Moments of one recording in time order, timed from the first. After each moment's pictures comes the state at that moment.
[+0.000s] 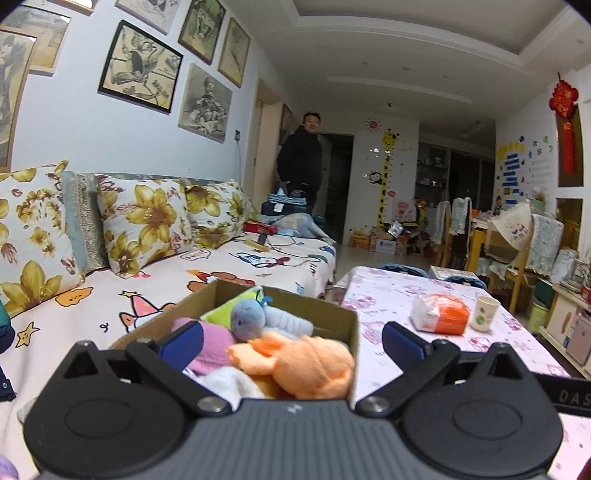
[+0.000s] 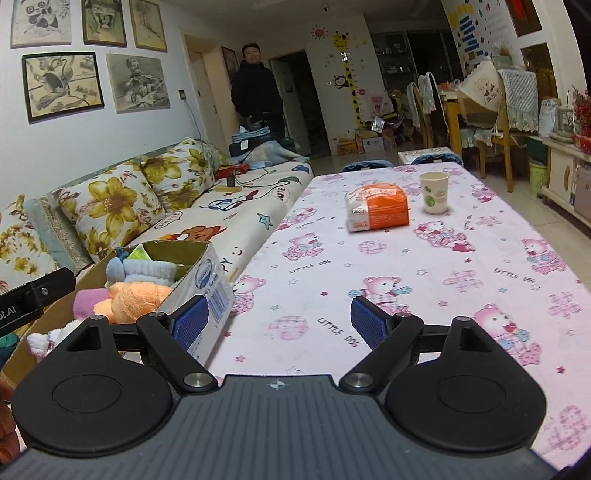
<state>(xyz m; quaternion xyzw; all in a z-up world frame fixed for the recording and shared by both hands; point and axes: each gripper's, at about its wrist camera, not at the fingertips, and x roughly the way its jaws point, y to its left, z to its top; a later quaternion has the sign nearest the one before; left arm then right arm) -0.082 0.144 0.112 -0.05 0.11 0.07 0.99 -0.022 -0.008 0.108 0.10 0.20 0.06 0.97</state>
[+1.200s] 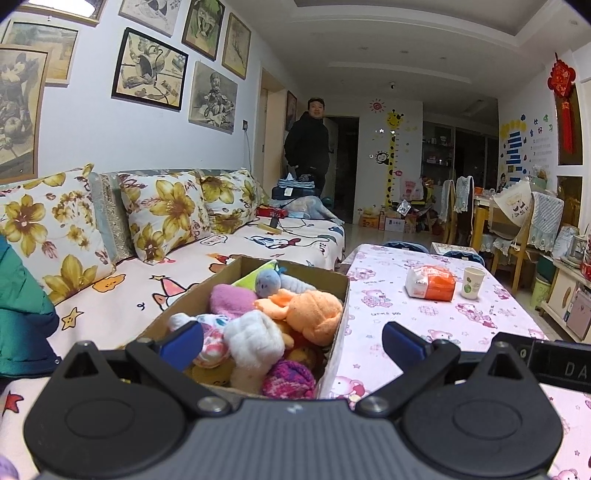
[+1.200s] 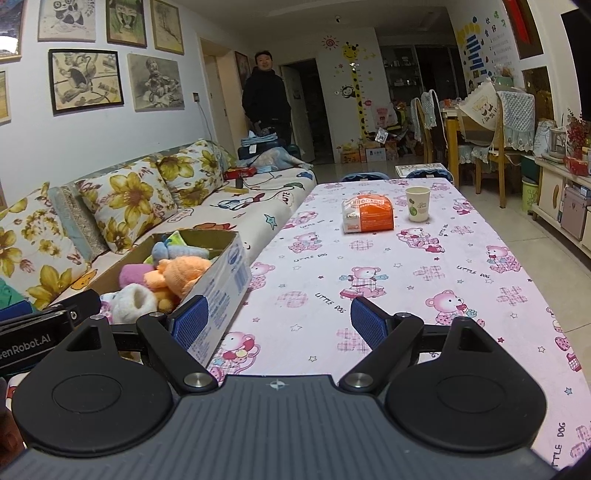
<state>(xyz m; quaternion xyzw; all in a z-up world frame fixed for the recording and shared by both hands) -0.177 0.125 0.130 -0.04 0.15 0.09 0.98 -0.082 -0.010 0.114 0.08 0.19 0.07 0.97</state>
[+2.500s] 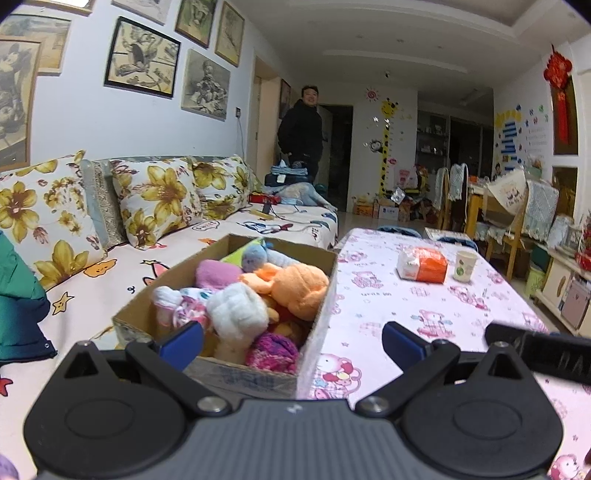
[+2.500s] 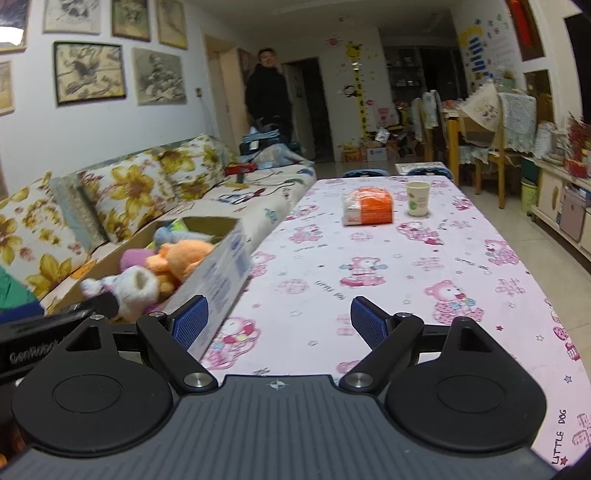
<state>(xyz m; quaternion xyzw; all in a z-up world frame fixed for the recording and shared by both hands) -0.172 0.106 0.108 -0.03 0.17 0.08 0.98 -0.081 -0.030 0.103 0.08 0.19 0.06 0.98</state>
